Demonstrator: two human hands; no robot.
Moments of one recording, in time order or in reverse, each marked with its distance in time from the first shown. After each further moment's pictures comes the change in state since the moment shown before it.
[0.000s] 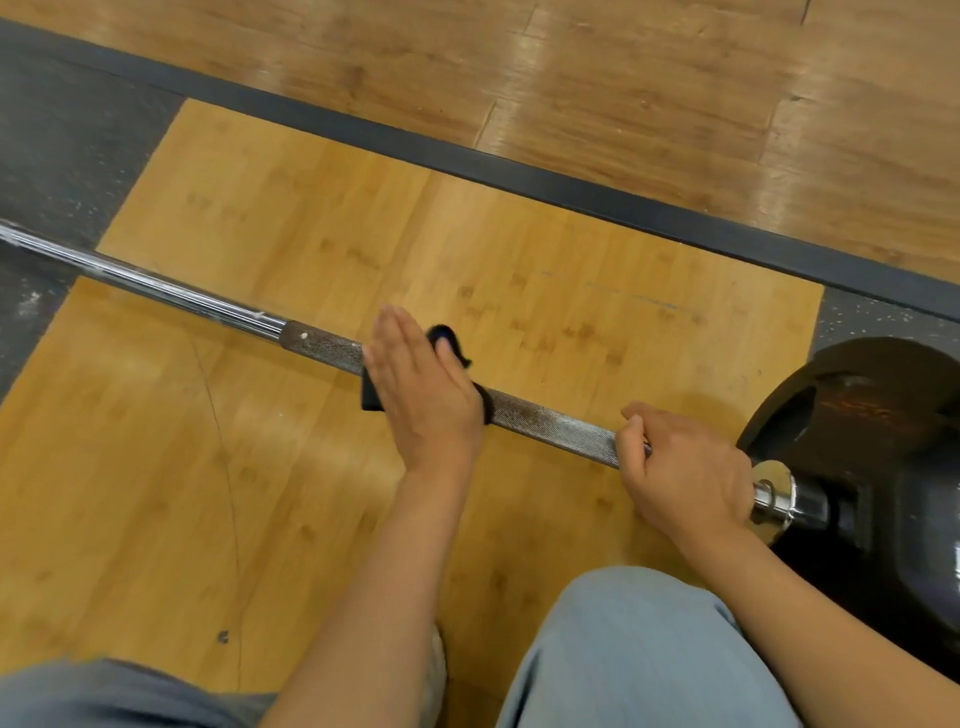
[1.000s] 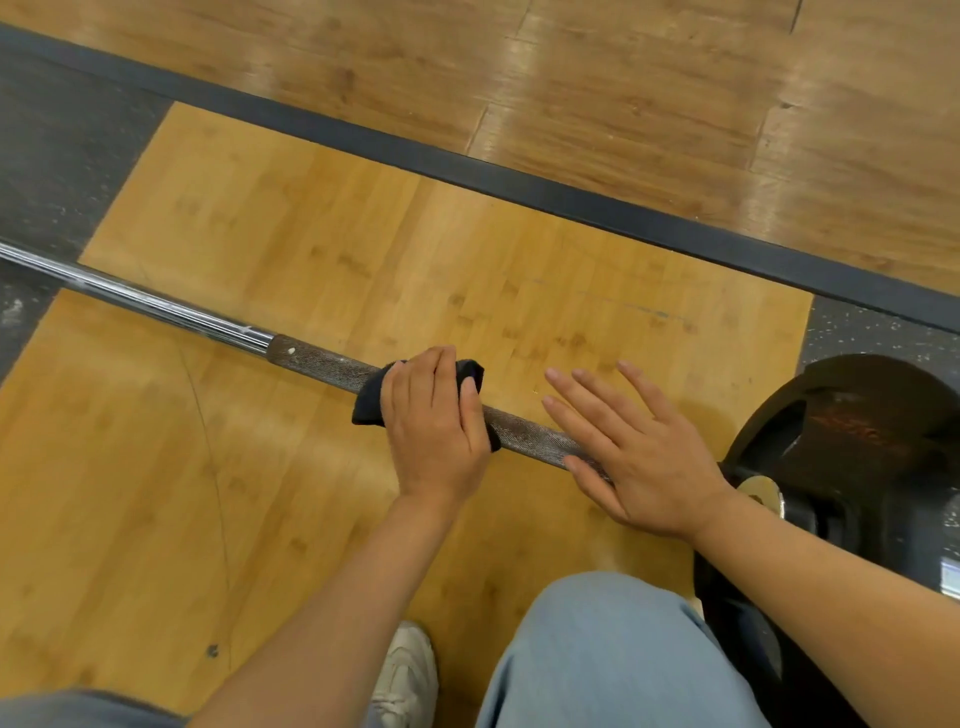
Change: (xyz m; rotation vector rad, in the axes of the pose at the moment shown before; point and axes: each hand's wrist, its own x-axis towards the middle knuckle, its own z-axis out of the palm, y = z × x) left_hand -0.010 -0.011 0.005 -0.060 0.122 0.338; right_hand 0.033 0.008 -0.002 -0.038 0.075 -0.841
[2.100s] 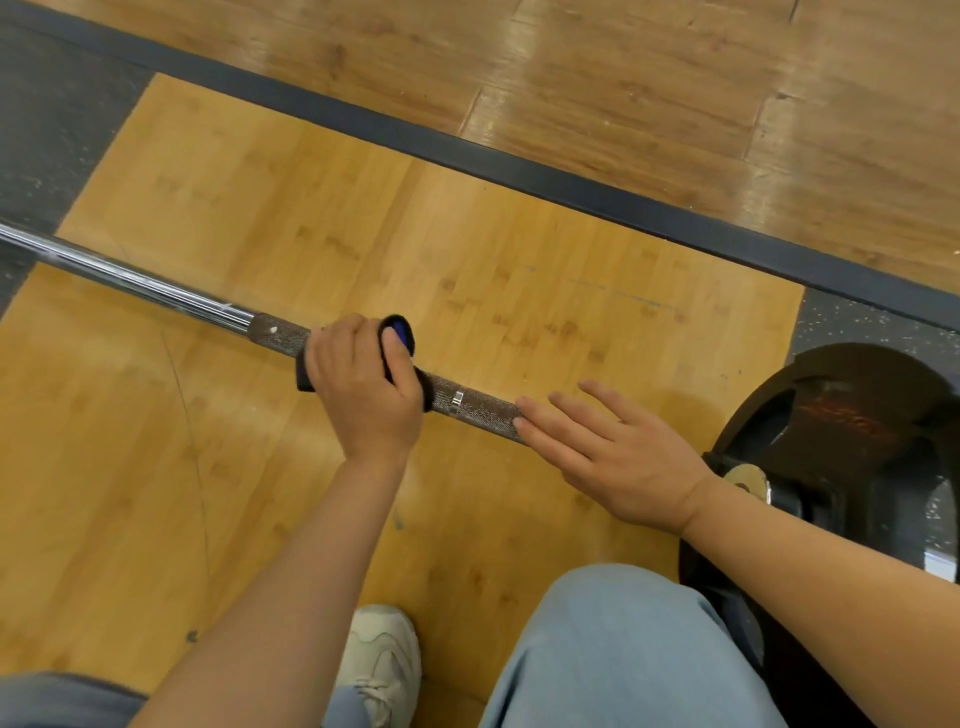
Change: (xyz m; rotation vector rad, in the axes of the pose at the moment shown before) left_hand 0.022 -0.039 -0.004 0.028 0.155 -0.172; right_hand -0.008 0.002 0.009 -0.100 -0.023 -0.296
